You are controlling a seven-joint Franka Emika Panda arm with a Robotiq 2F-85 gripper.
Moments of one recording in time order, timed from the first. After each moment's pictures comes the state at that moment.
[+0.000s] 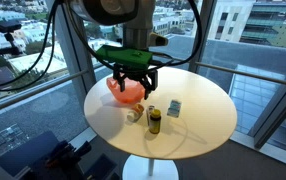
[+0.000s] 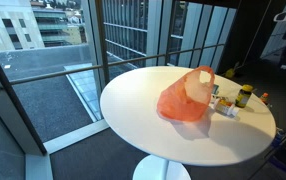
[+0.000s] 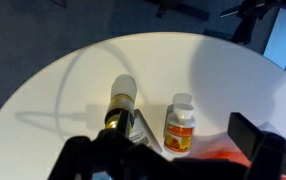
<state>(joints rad) -0.03 -0.25 -0.24 -2.38 -0.06 2.05 -0.50</state>
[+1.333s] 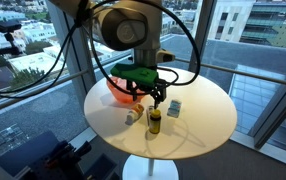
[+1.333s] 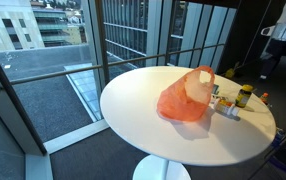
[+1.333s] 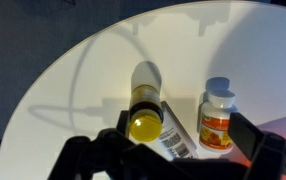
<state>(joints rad) -0.08 -0.09 -0.20 -2.37 -0.06 2.27 -0.41</state>
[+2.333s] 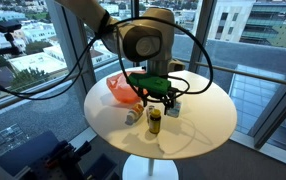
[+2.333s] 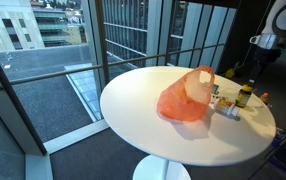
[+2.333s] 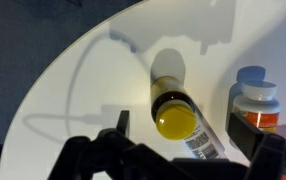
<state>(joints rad) -0.12 0.09 -0.18 -2.26 -0.06 2.31 -0.41</state>
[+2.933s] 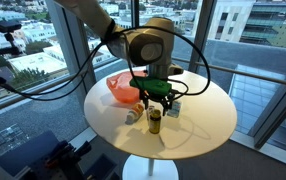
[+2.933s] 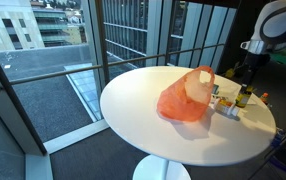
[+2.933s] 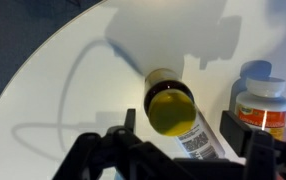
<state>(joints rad) -0.12 0.18 -0.15 -2.20 -0.06 2.31 -0.41</state>
